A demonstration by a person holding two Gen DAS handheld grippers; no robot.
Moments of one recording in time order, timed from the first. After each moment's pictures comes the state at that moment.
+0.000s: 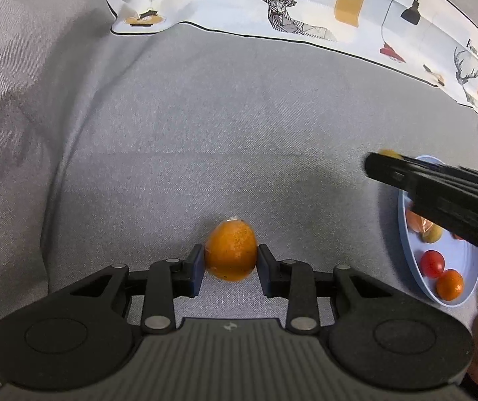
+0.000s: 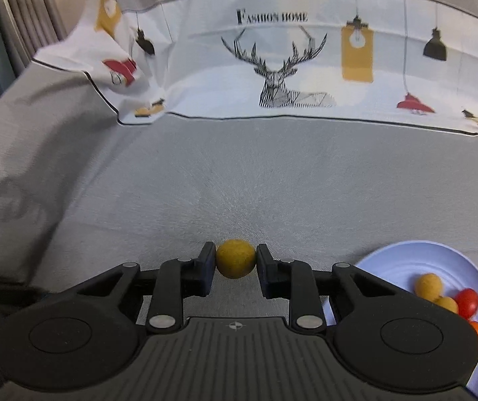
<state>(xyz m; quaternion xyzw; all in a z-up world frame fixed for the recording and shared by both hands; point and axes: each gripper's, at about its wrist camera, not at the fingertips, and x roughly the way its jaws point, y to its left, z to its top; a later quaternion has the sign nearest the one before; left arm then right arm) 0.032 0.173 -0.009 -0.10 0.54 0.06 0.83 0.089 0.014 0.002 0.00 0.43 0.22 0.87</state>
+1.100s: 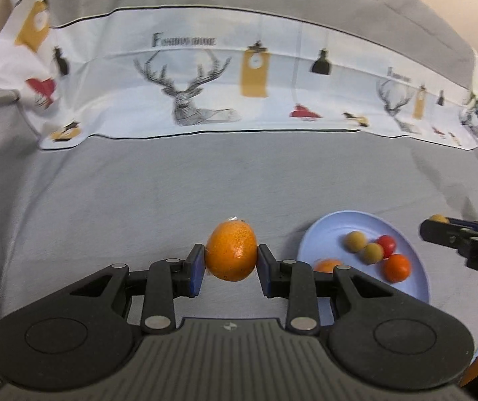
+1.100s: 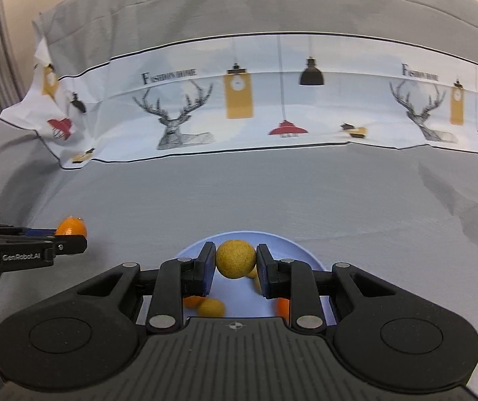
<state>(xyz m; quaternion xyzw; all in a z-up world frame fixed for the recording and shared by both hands) 0.043 0.074 0.026 -0.05 0.40 -0.01 0.92 0.051 -0.137 0.041 0.01 0.38 0.13 0.92</state>
